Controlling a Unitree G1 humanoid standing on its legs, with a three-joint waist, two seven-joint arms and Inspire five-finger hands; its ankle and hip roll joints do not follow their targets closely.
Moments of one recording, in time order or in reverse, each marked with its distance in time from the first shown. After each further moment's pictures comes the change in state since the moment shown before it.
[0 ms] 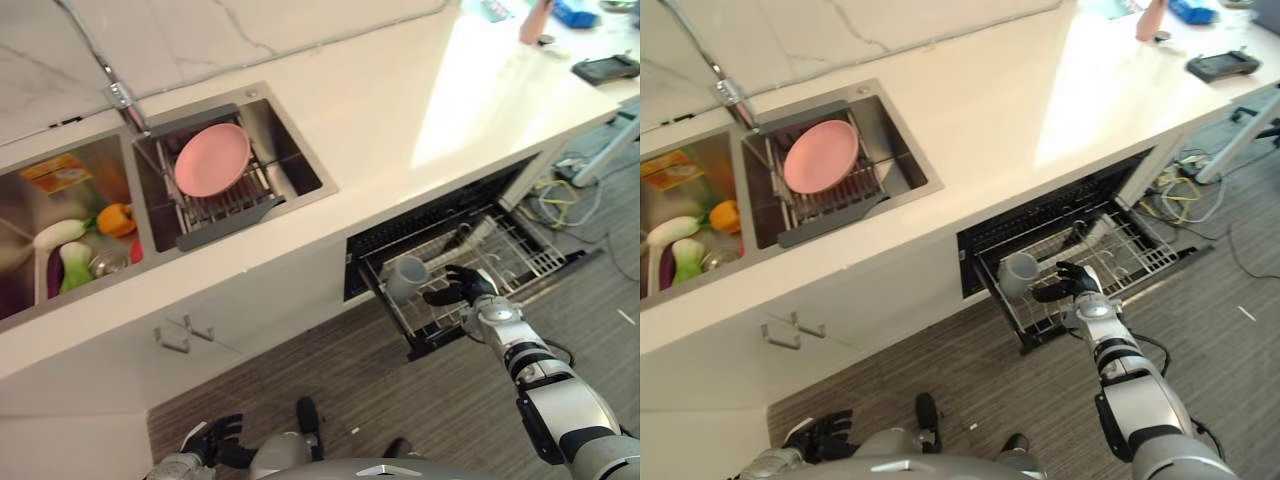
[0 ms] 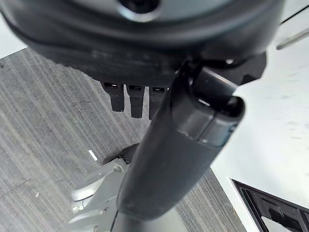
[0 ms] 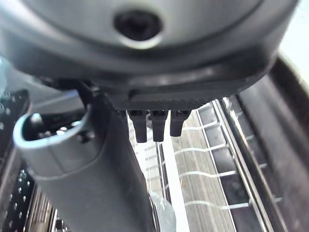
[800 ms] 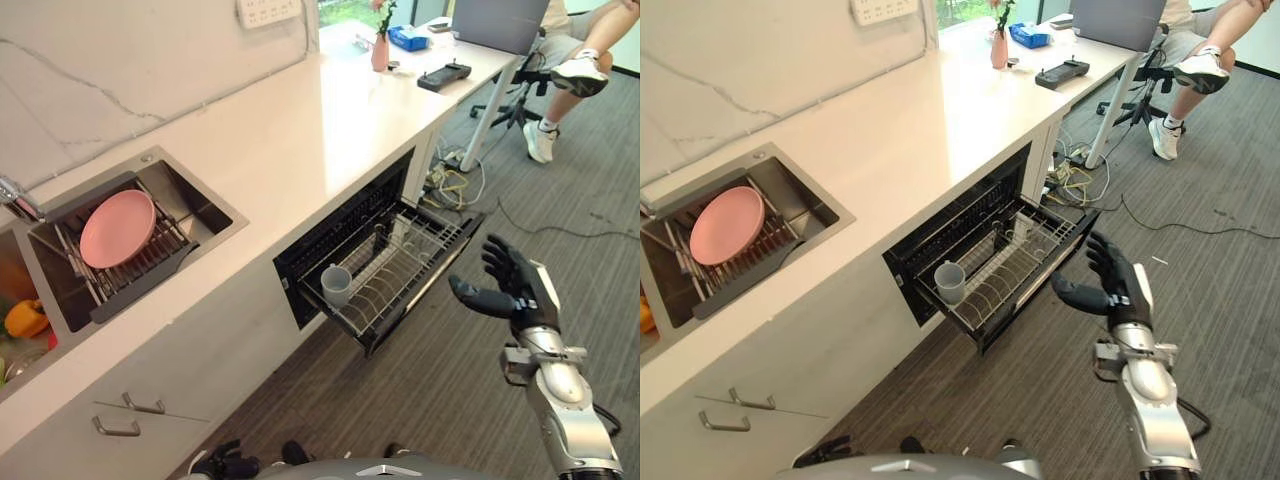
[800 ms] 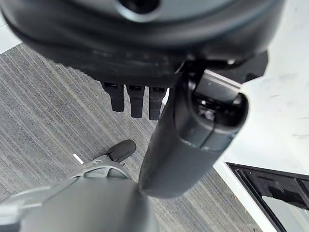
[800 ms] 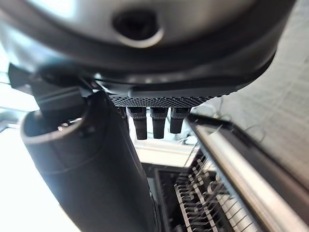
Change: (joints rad) left arm -0.073 -0.162 0.155 0.256 0.043 -0.027 0.102; right arm 0.731 0.040 -0.288 -1.151 0.121 -0.173 0.013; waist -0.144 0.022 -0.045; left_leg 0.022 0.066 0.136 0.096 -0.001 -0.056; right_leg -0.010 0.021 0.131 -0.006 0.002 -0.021
